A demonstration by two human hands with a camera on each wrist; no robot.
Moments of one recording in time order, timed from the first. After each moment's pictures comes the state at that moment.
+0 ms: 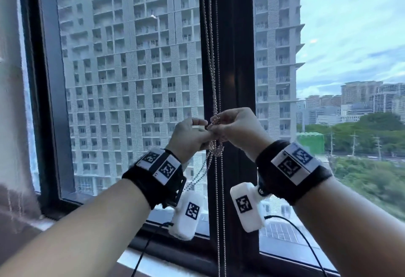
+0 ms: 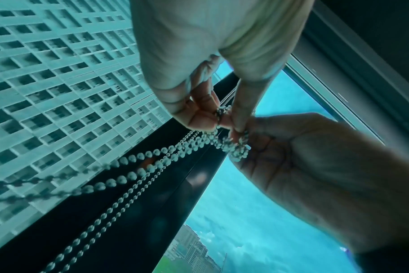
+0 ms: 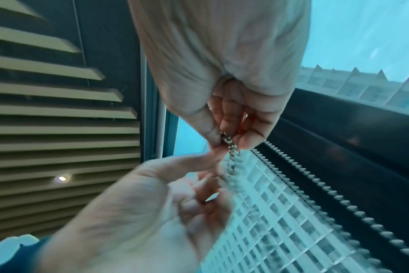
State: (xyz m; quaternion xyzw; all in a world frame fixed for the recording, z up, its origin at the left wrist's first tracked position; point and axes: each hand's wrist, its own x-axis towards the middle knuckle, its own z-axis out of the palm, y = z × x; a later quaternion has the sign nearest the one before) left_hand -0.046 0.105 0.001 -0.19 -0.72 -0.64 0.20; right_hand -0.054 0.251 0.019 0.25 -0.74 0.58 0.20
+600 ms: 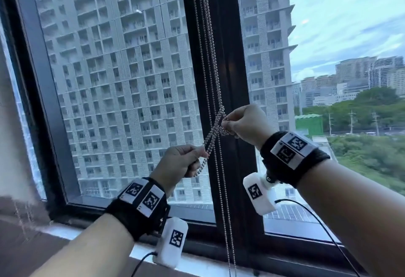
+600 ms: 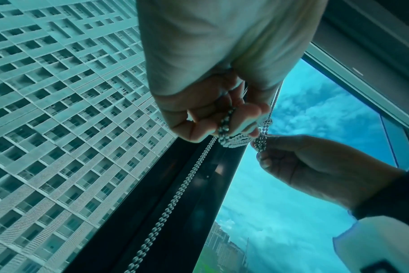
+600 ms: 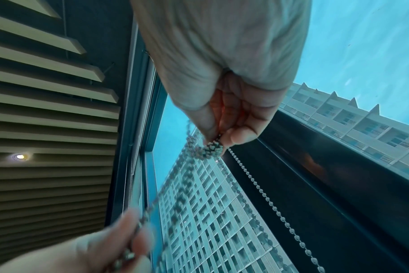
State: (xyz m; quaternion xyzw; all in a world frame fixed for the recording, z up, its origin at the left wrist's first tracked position) left_hand -0.038 0.078 -0.058 -0.20 -0.74 -0.63 0.11; right_hand -0.081 0.278 -0.005 0.16 -0.79 0.51 0.29
